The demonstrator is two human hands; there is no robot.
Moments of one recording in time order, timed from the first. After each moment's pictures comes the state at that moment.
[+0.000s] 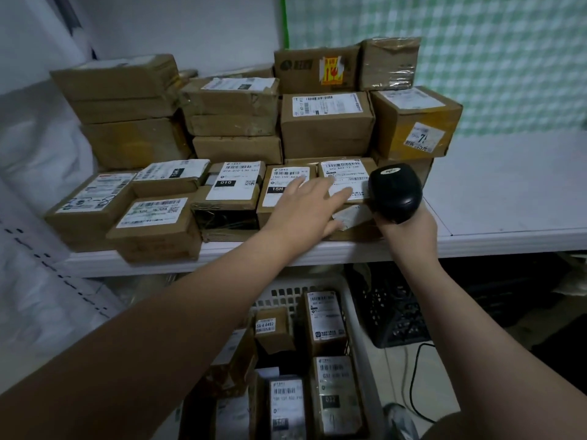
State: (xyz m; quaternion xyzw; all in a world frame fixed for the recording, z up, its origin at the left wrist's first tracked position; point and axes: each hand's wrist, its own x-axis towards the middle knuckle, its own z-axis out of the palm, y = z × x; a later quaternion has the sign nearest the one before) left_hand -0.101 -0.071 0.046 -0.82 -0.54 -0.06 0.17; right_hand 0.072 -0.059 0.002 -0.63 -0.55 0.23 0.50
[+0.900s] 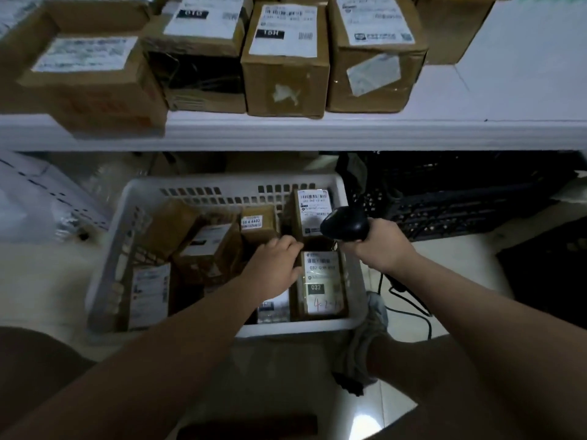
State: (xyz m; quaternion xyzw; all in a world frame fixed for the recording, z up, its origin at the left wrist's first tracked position) left_hand -0.123 -0.188 -0.191 -0.78 -0.60 0.02 -0.19; right_hand 0.078 -0.143 -0.131 -0.65 -0.68 0.34 0.08
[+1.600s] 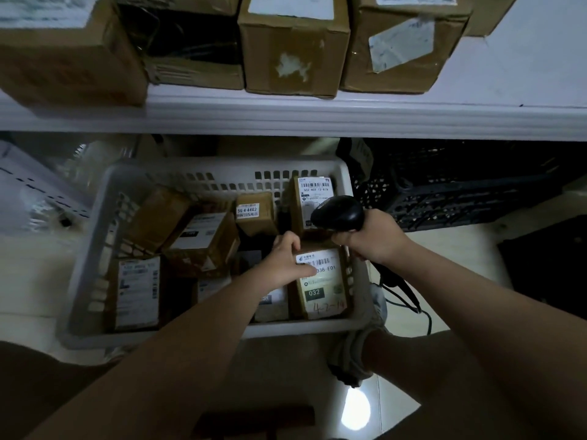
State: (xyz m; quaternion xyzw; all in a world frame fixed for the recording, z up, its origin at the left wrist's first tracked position) left_hand -0.118 -0.169 -0.243 -0.53 -0.65 -0.14 -0.52; right_hand 0.057 -0.125 -0.145 -0.64 -0.63 0.42 0.09
